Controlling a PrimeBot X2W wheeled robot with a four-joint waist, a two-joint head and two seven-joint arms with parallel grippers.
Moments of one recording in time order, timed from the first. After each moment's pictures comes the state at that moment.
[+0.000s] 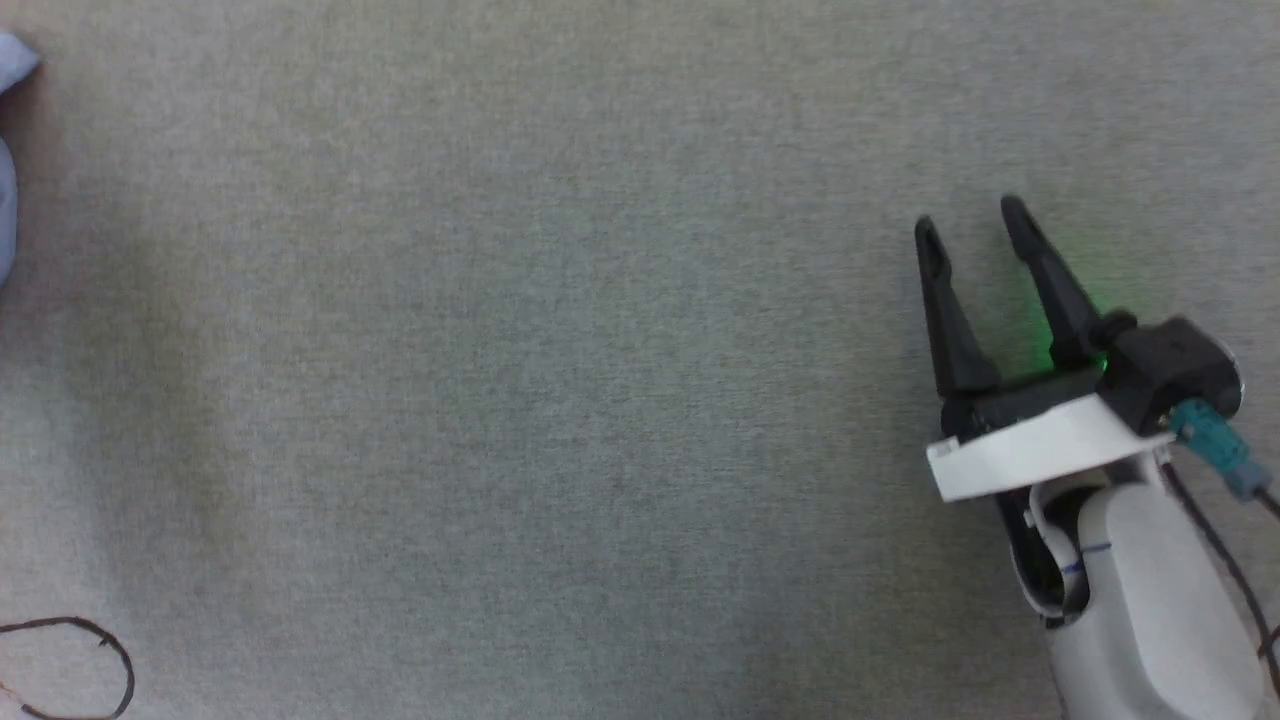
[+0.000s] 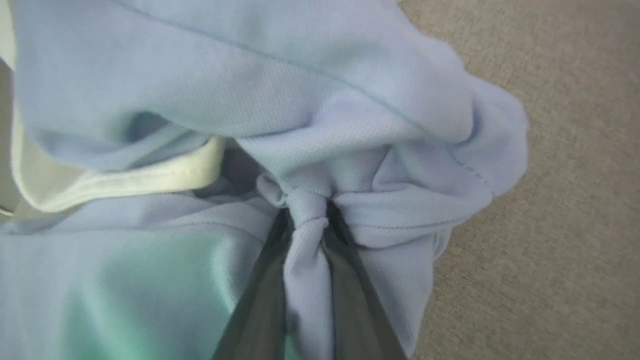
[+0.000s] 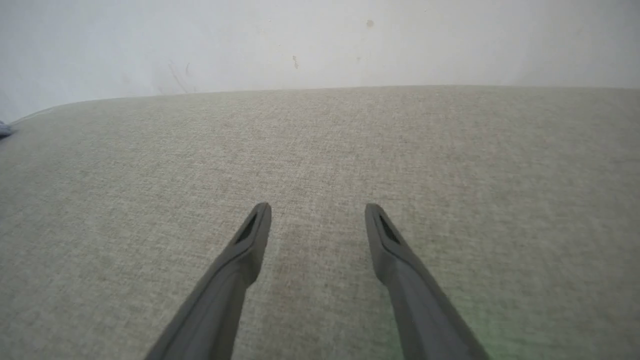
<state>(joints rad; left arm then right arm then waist) -0.61 0.57 0.18 0.17 -0.51 0.37 0.82 -0.33 -0.06 0.10 0.12 0.15 0.13 -0.24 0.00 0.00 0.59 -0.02</state>
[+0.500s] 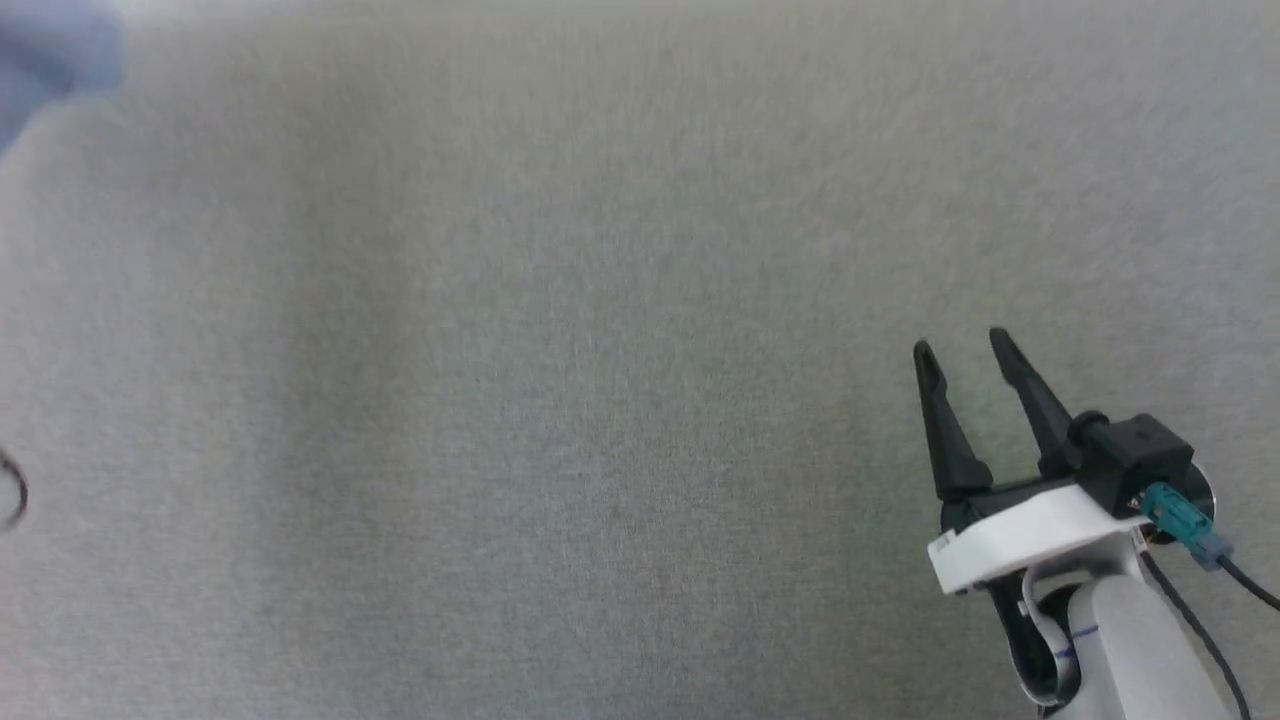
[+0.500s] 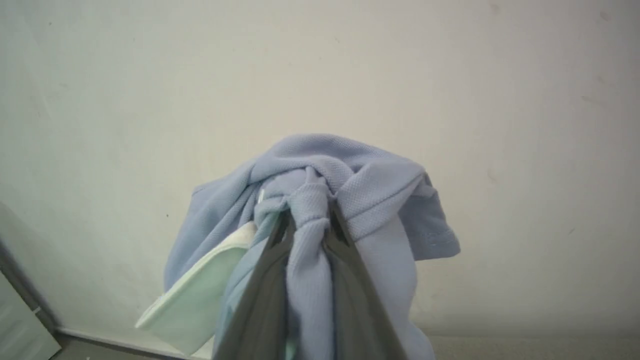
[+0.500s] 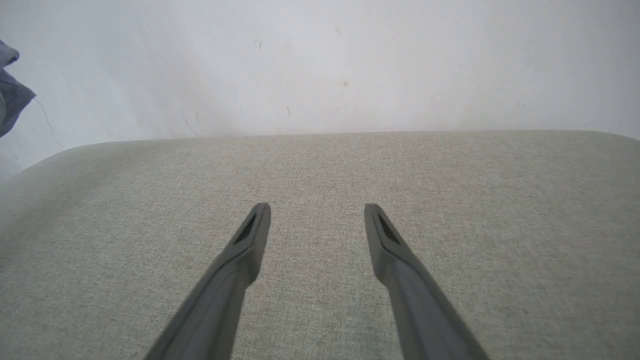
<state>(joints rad) -0.81 0.63 0.00 0.23 -0.30 0.15 0.13 -0.20 -0.05 0.07 0.20 0.17 0.13 -0.24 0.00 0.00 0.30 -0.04</state>
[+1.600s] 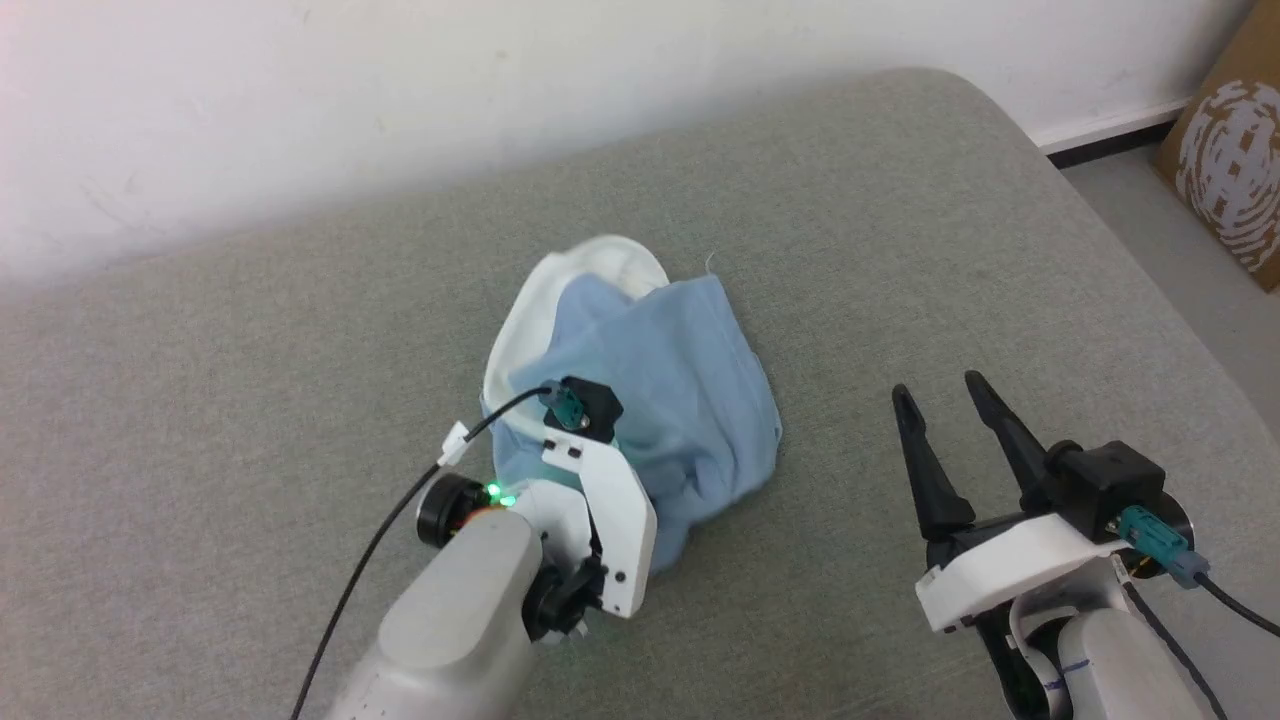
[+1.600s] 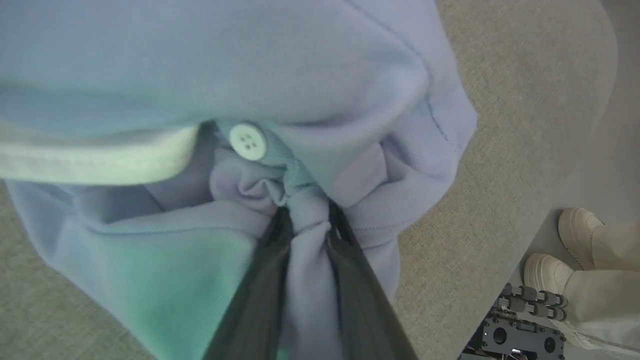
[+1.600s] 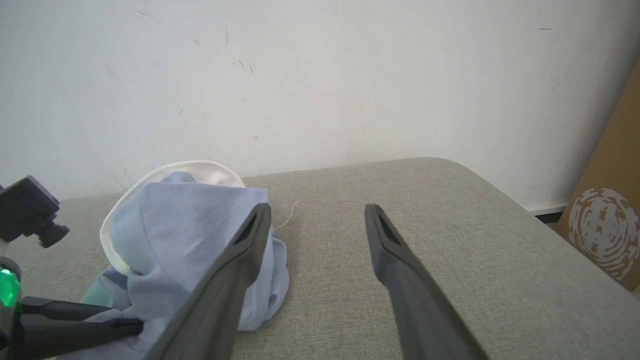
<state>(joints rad) -0.56 0.08 -0.58 0.65 -0.50 -0.03 0.47 -0.14 -0.05 0.10 0.17 0.18 0.13 -0.18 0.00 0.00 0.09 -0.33</state>
